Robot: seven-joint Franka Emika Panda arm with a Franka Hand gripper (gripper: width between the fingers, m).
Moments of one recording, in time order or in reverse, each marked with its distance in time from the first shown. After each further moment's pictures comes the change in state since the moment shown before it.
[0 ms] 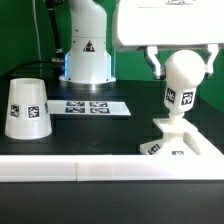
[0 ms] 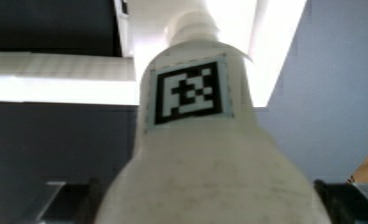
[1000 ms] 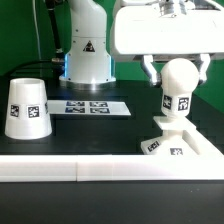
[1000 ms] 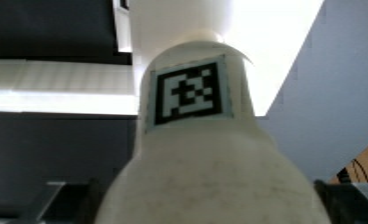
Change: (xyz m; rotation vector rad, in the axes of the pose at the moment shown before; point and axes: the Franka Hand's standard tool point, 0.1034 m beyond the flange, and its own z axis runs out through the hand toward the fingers) arm -0.023 -0.003 0.004 -0.011 0.146 -0.013
